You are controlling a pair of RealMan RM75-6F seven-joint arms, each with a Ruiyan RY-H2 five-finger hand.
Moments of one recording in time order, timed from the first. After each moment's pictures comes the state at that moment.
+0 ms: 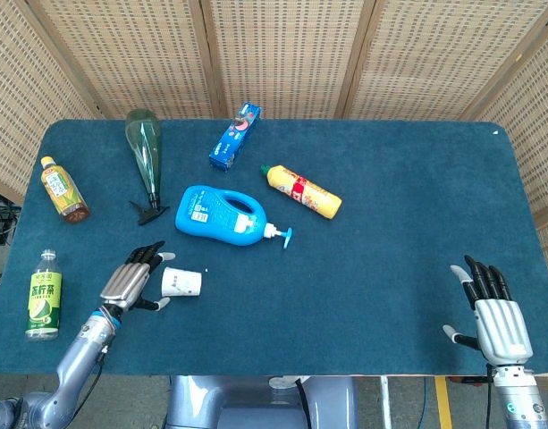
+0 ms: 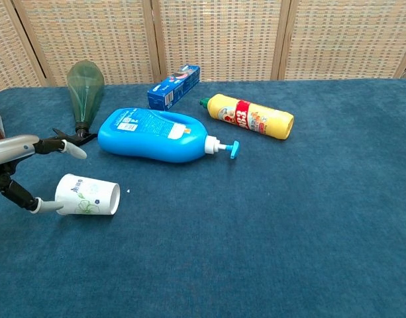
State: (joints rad) left arm -0.50 -1.41 -0.07 -1.67 1.11 1.01 0.18; right arm 0.08 -1.17 0.05 -1.70 -1.51 1.48 -0.10
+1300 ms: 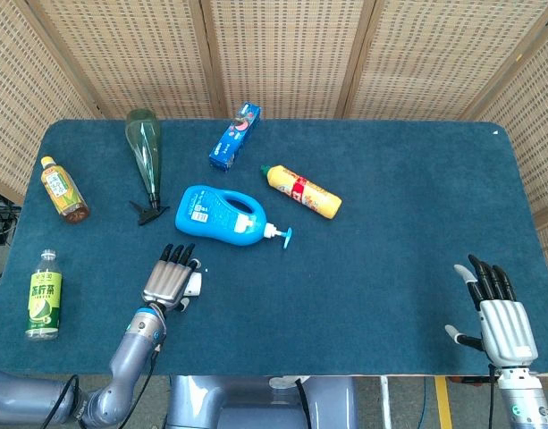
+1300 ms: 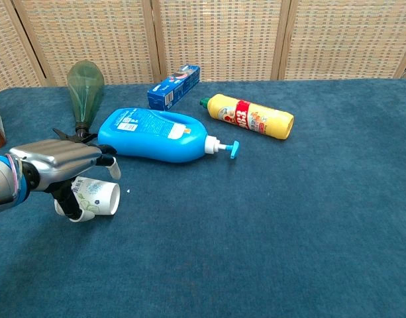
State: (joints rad) left arm -0.77 -1.59 -0.06 -1.80 0.62 1.24 0.95; right arm 0.07 -1.16 0.05 -1.70 -1.53 1.49 -0.06
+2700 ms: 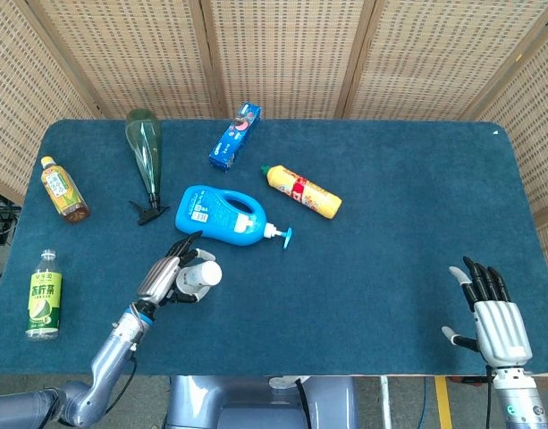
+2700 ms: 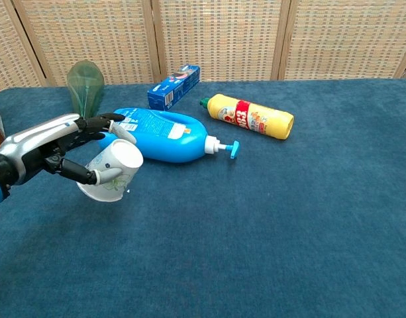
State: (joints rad) left arm -0.57 -1.59 -0.04 -1.52 1.30 1.14 -0.30; right arm 0.07 -1.17 0.04 -1.69 -1.53 1.48 -0.09
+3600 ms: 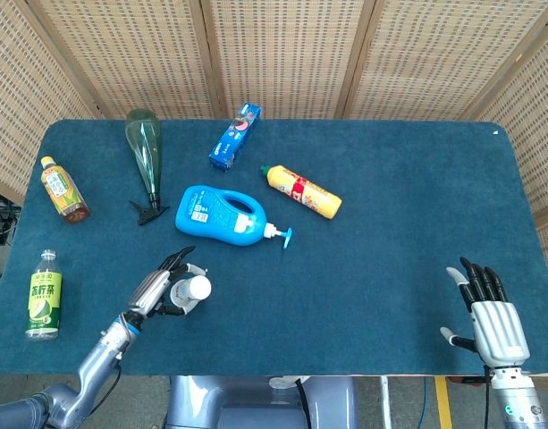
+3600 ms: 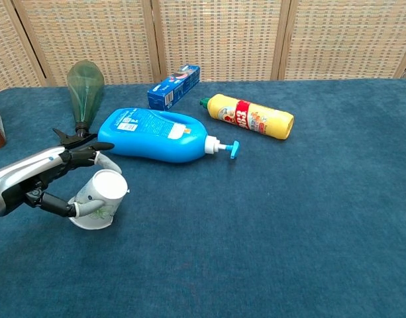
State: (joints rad) left arm -0.49 -1.63 0.02 -1.29 1.49 1.12 -0.54; right arm 0.07 -1.18 0.04 -1.69 -1.54 1.48 -0.09
